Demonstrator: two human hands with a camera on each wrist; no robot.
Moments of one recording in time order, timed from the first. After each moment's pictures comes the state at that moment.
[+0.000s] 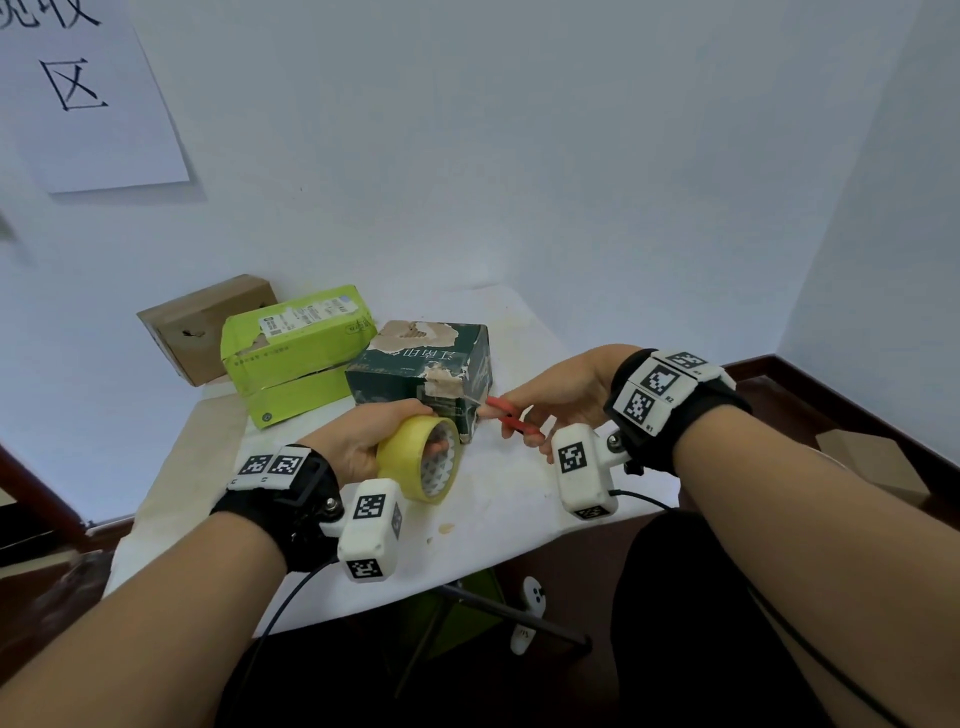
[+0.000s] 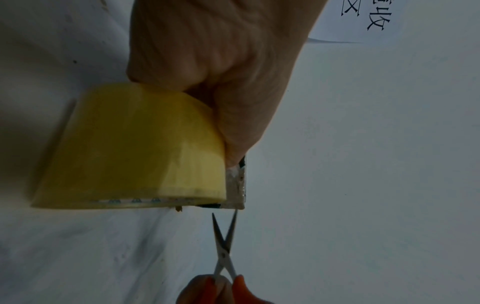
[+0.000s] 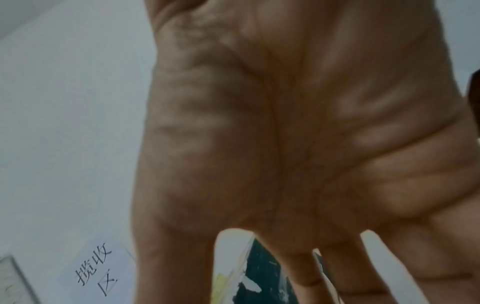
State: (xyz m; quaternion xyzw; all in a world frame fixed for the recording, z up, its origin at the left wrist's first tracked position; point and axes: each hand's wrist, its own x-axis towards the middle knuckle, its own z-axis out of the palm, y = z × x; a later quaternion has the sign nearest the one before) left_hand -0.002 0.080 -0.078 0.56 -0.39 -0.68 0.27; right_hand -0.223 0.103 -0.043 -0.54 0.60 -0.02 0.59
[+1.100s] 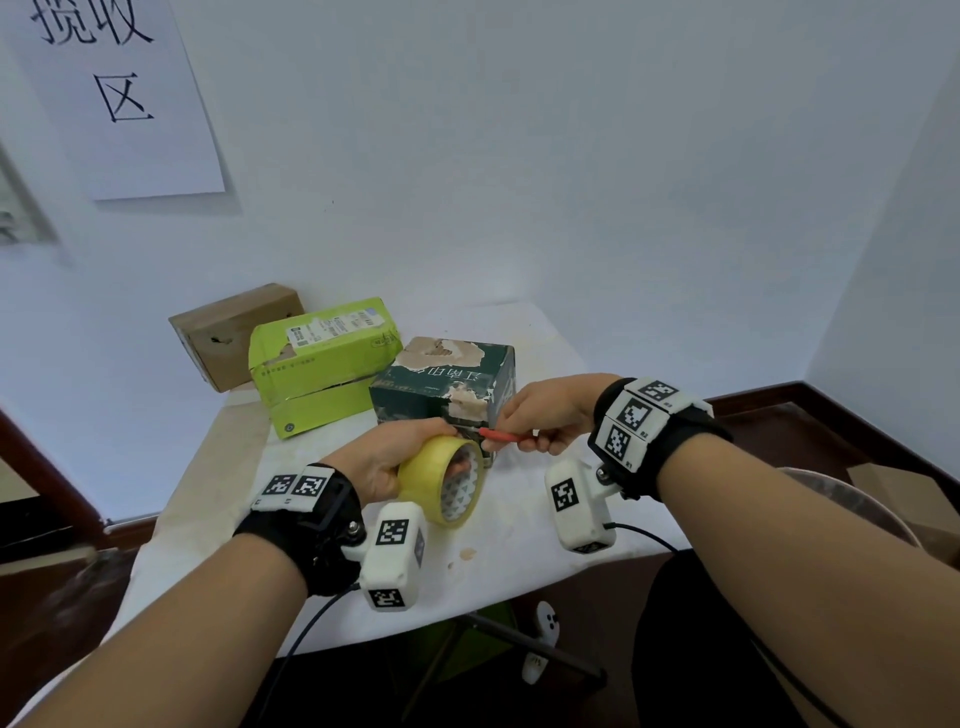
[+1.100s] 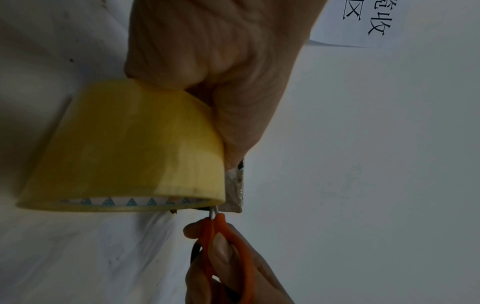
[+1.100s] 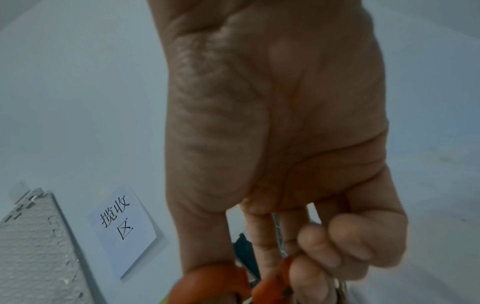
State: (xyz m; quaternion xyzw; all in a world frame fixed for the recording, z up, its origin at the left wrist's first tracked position) left_hand 0.001 0.078 -0.080 0.56 -0.40 -0.67 0.26; right_hand -0.187 0.086 -0.039 -0.63 0.60 -0.01 0.49
